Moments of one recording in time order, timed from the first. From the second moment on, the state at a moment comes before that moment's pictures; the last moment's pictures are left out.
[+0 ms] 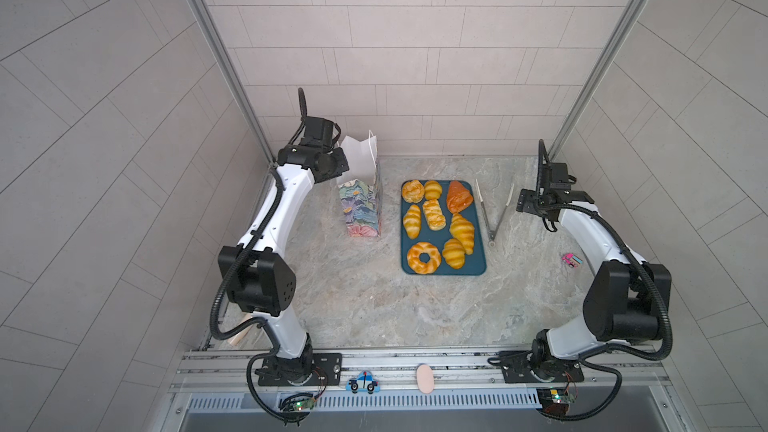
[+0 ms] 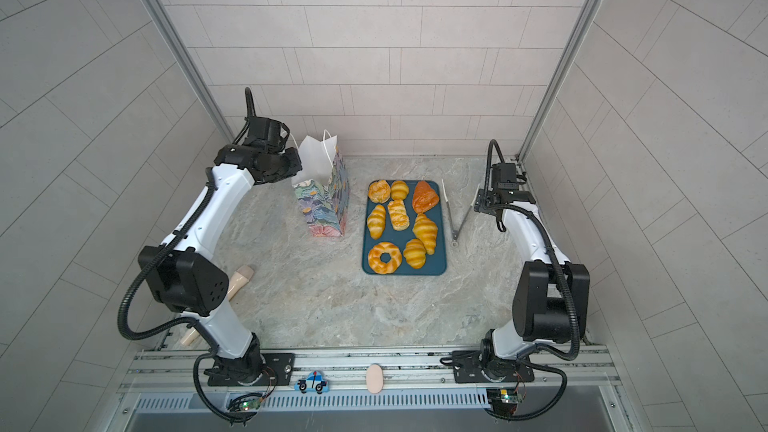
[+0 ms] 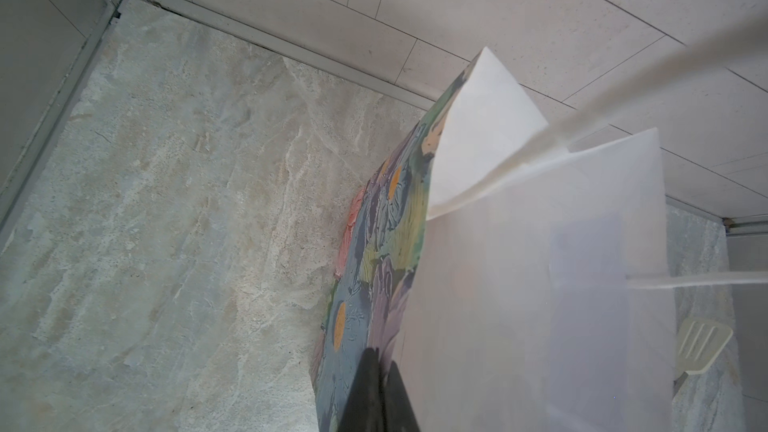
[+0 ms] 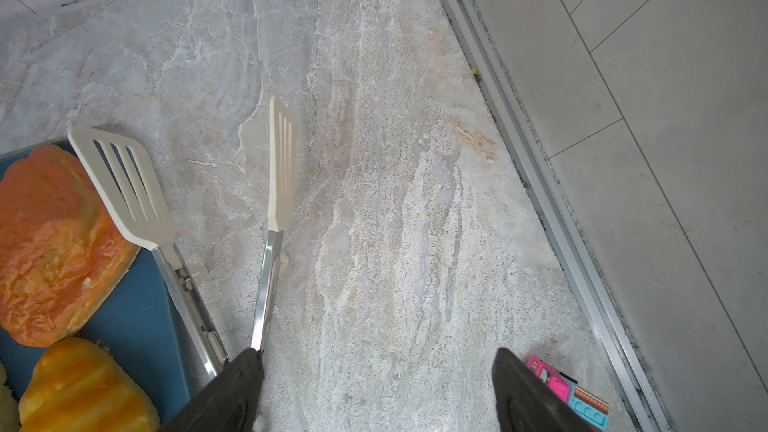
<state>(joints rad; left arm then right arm) -0.16 1.75 1.83 -0.92 -0.03 -0.48 -0.13 1.52 1.20 -0.61 0.20 0.23</state>
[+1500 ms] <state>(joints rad) -0.36 1.46 1.65 -0.84 -0.43 -0.46 -0.07 1.82 1.32 -0.65 0.01 0.43</state>
